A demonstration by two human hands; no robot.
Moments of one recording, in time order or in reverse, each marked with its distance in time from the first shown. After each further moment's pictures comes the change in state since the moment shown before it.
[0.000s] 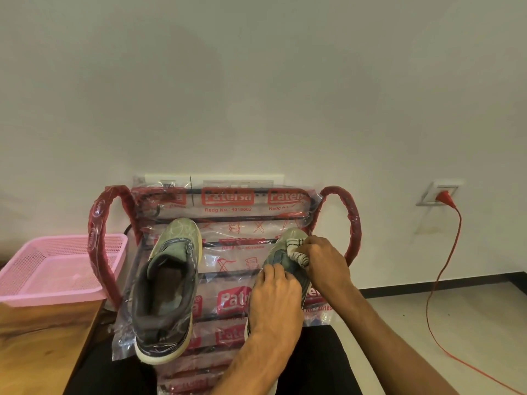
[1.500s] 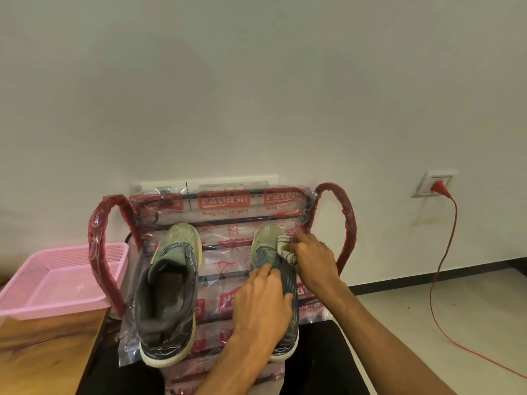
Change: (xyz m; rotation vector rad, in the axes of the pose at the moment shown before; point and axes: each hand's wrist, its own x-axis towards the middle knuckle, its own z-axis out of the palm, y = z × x) left_hand -0.016 -0.017 -0.031 -0.271 -0.022 -0.064; right_hand -0.001 -0.017 0.000 -0.039 -0.031 -0.068
